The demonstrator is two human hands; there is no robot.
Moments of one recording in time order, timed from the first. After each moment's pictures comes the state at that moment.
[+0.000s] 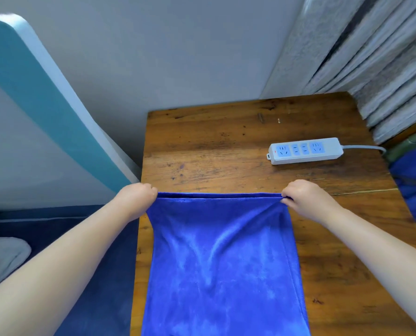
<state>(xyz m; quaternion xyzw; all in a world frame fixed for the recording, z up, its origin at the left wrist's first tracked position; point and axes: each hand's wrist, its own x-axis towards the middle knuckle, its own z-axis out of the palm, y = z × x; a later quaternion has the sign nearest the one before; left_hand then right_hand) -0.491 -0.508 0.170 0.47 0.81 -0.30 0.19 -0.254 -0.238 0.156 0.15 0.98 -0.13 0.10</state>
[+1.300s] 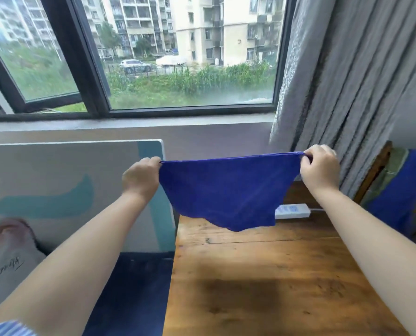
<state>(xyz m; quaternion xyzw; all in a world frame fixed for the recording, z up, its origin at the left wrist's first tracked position) -0.392 -0.612 0.427 0.26 0.93 0.18 -0.19 -0.198 -0.338 0.427 0.35 0.83 -0.13 -0.41</state>
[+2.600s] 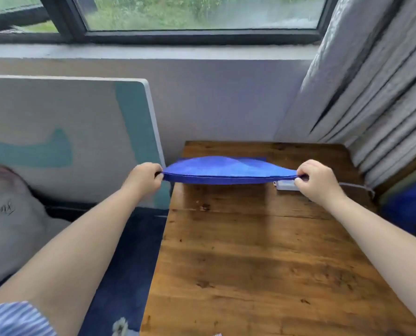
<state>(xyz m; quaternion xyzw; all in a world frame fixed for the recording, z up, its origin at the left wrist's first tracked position) -0.450 -0.570 0.302 0.25 0.96 0.13 0.06 -0.254 -0.264 0.293 0.22 0.94 -0.19 -0.16</state>
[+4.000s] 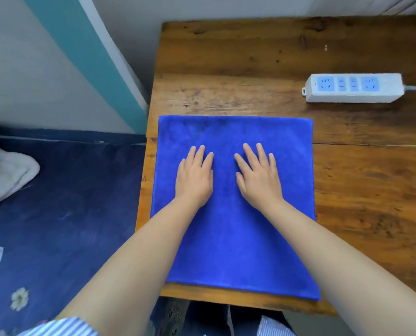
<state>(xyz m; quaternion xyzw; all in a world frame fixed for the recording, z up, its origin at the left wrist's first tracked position) -0.349 -0.509 0.076 0.31 0.93 0.02 0.18 -0.262 -0.380 0.071 0.17 0.97 -0.14 0.09</state>
